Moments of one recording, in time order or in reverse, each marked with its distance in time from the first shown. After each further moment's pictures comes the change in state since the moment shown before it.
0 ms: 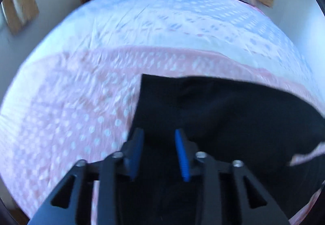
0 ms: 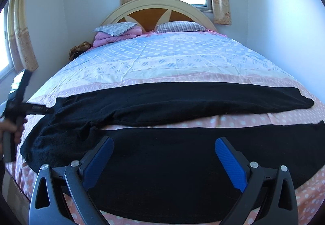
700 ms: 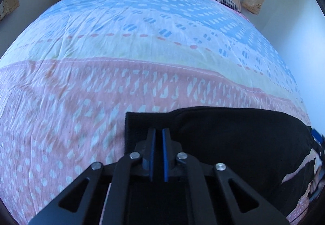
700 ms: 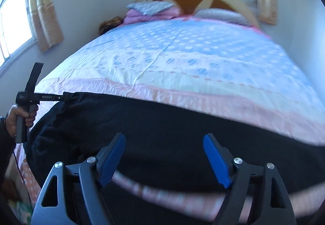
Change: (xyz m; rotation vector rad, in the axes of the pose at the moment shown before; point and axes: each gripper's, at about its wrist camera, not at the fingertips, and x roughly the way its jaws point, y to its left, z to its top) left arm 0.033 0.006 0.034 0.019 -0.006 -0.188; right arm 0.118 -0.021 0.108 -0.200 0.182 0.269
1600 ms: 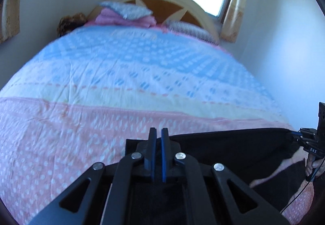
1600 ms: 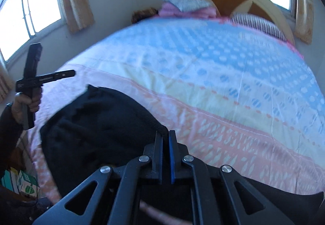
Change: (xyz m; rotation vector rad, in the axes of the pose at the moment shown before) left arm -0.104 -0.014 -0.005 0.072 -0.301 -0.109; right arm -0.025 0.017 0.031 -0.187 0.004 0.162
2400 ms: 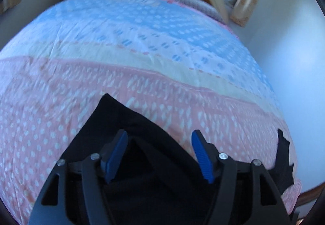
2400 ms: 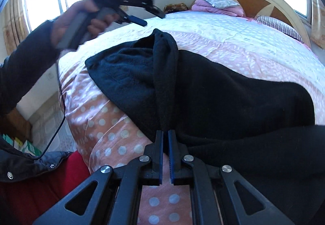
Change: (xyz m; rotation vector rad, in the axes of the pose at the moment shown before) left arm 0.050 -0.053 -0.027 -0.176 0.270 0.028; right arm -0.011 0.132 -0.185 -0.080 -0.003 0.112
